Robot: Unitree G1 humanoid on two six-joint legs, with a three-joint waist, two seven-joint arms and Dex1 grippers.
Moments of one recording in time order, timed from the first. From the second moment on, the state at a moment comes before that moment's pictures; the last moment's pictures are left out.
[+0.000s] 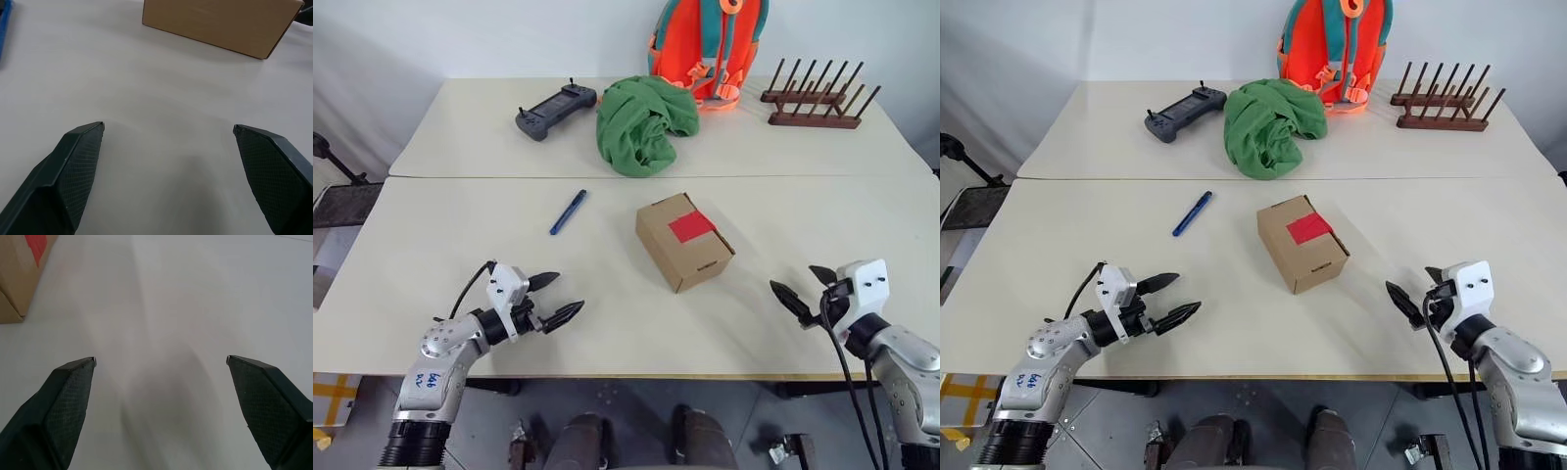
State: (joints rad) left arm -0.08 0.49 0.10 -0.07 -0.39 0.23 -0.79; right arm 0.03 -0.59 -0.36 -0.15 0.41 0.35 0.58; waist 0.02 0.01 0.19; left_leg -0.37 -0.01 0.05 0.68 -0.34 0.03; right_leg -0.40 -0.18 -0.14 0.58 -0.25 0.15
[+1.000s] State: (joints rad) left arm -0.75 0.28 -0.03 0.59 -0.12 -0.05 -0.63; right arm 0.18 -0.54 -0.24 -0.57 0.42 0.53 0.49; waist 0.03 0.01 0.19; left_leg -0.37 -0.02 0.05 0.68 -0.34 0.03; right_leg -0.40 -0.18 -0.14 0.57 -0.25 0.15
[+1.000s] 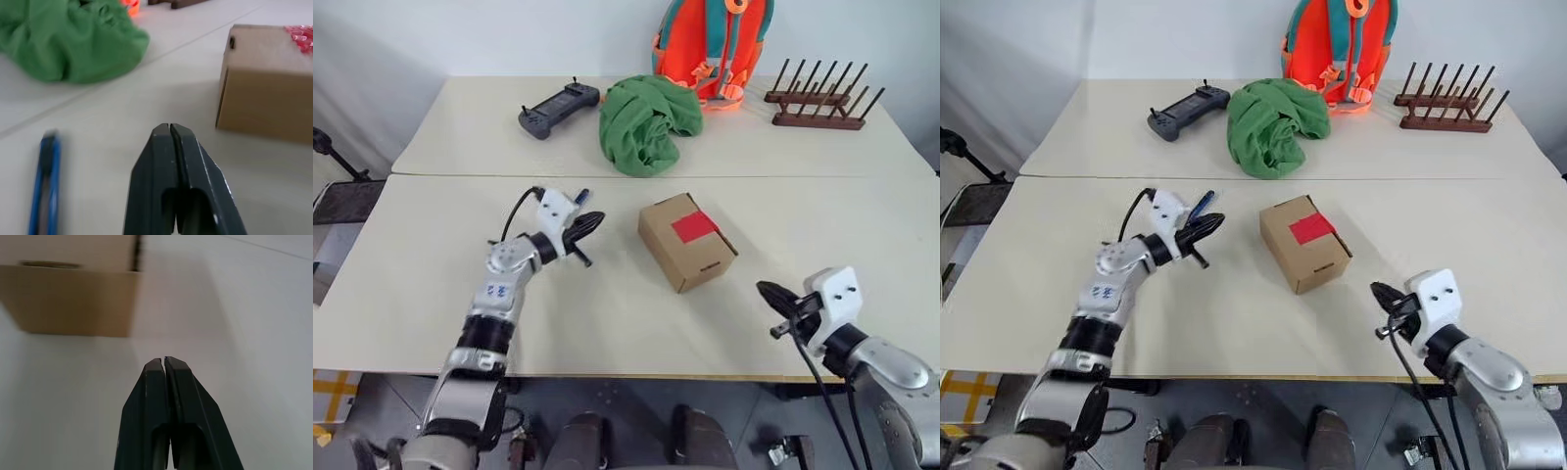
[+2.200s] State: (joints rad) left arm -0.73 0.26 -0.04 0.60 -0.11 -0.03 -1.00; right arm -0.04 -0.53 -0.08 -0.50 0.27 0.64 0.44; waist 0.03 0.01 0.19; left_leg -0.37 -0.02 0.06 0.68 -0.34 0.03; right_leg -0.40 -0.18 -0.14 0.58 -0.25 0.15
